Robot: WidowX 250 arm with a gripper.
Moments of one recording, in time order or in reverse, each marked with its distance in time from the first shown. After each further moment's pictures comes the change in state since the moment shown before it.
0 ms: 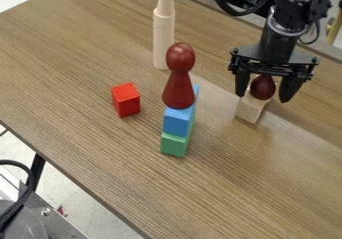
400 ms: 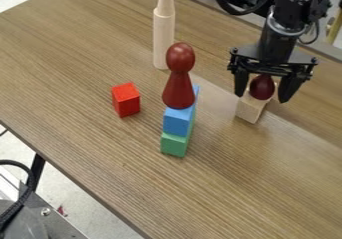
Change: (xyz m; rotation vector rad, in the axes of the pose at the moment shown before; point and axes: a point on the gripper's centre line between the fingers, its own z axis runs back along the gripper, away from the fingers) arm -0.004 0.005 0.003 0.028 0.031 0.003
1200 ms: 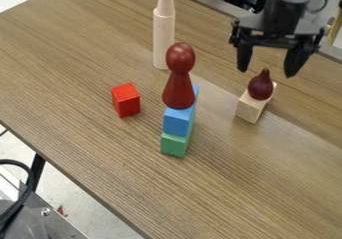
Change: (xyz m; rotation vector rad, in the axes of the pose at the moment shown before) arm 0.013 0.002 0.046 -0.064 -0.086 0.024
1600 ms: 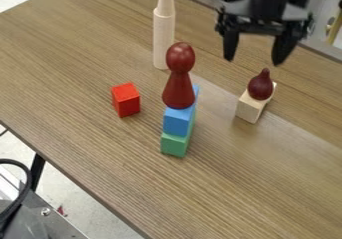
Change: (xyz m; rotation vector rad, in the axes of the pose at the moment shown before) arm 0.002 0.022 0.022 0.015 -0.020 0.055
